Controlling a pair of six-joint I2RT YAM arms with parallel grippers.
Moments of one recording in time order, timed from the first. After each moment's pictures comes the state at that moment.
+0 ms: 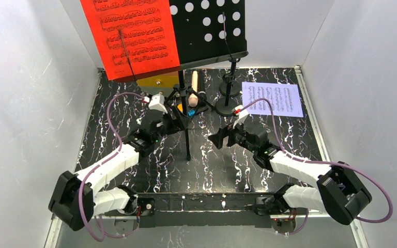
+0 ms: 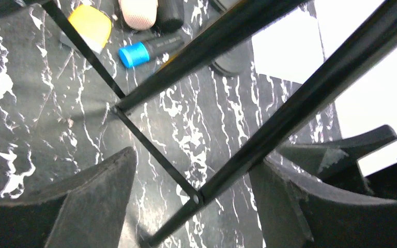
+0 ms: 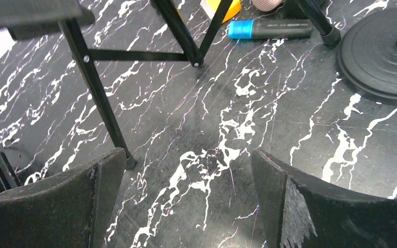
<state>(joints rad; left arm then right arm) -0.63 1.16 0.68 0.08 -0.13 -0.70 0.69 1.18 0.44 0.49 -0.15 0.34</state>
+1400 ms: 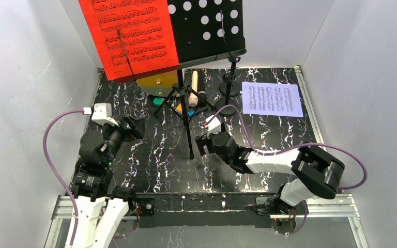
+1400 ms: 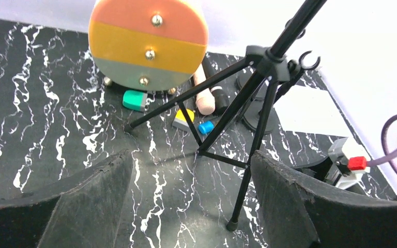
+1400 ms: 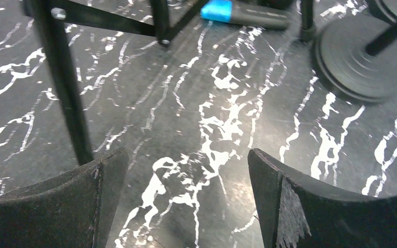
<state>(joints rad) -0.17 0.48 0.83 -0.45 0.06 -0.32 1.04 1.47 0.60 0.46 0.41 0.14</state>
